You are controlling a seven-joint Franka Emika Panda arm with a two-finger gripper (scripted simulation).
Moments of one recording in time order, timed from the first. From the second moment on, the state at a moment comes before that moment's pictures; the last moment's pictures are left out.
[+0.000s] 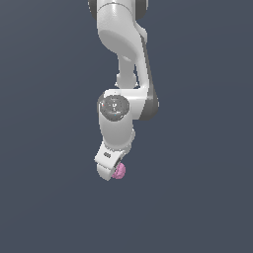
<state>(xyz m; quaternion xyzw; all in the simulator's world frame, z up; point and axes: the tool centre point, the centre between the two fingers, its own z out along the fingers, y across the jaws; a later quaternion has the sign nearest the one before) 0.086 -0.028 0.120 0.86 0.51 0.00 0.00</state>
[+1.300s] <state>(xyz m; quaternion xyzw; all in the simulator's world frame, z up) 0.100 -0.044 0.089 0.79 0.61 0.00 0.00</state>
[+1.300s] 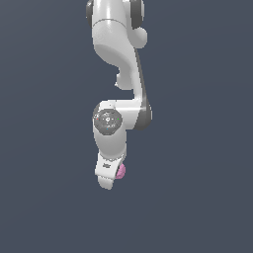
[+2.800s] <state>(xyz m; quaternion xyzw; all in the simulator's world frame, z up) 0.096 -0.039 0.056 0.79 0.61 0.00 0.00</state>
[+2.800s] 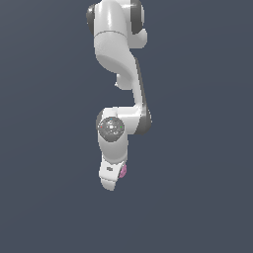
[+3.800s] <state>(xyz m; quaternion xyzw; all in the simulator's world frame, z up) 0.036 0.087 0.161 0.79 0.61 0.00 0.00</state>
